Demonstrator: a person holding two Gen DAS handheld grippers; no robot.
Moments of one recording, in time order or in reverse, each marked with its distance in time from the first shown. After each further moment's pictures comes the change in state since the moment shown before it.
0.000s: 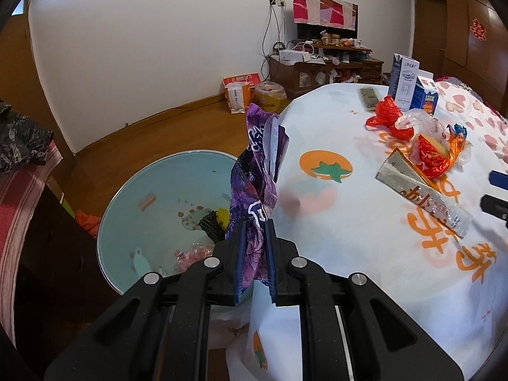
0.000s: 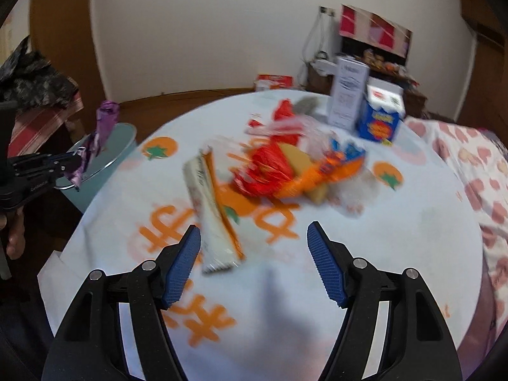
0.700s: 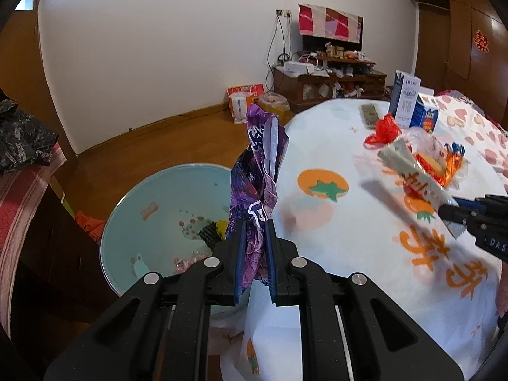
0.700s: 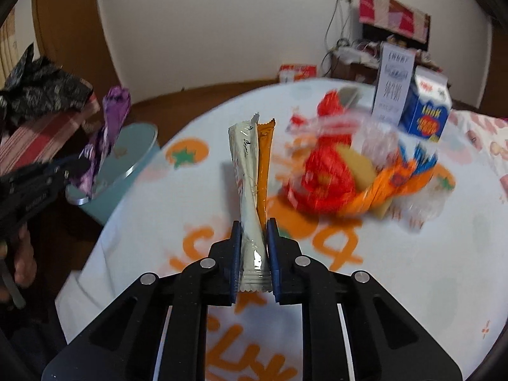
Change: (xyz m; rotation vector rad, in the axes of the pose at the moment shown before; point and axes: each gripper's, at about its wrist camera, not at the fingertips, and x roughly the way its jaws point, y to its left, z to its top) left arm -0.012 -0.004 0.011 -0.035 -0.054 0.005; right arm 0.030 0.025 0.023 0.053 0.005 0.103
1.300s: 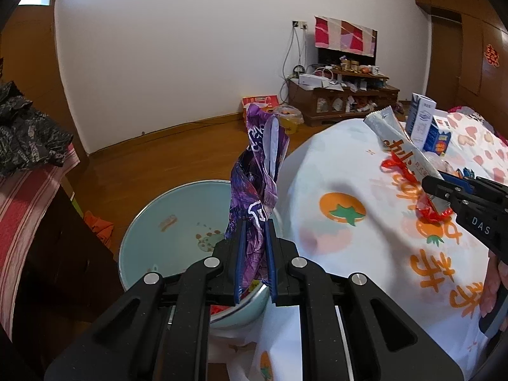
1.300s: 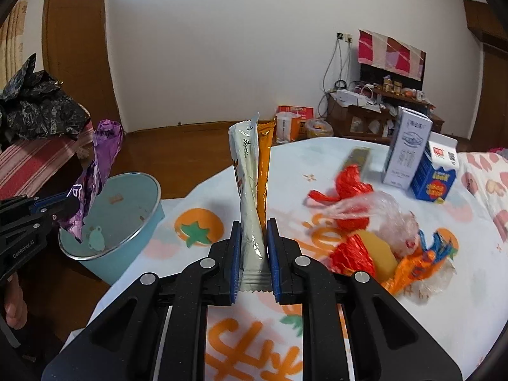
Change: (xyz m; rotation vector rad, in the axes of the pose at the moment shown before) left arm -0.007 0.024 0.014 -0.053 -0.043 0.050; right arm 0.019 0.030 0.047 -0.050 -0.160 -0.032
